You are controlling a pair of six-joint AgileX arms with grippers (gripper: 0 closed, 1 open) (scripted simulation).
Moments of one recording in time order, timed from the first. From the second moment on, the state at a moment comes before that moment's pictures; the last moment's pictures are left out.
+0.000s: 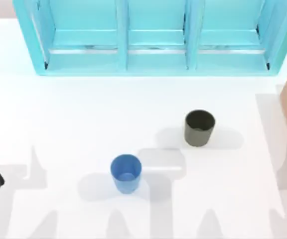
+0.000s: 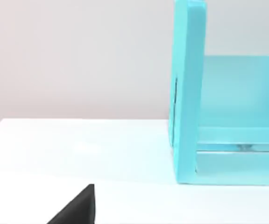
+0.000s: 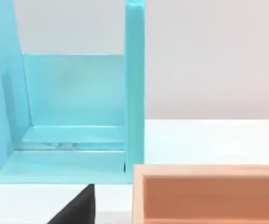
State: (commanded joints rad) left arm 0.00 0.00 0.00 0.00 0.00 0.00; right arm 0.00 0.00 0.00 0.00 0.00 0.00
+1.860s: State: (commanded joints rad) left arm 0.00 0.00 0.00 0.00 0.00 0.00; right arm 0.42 2.13 1.96 -1.41 0.01 0.47
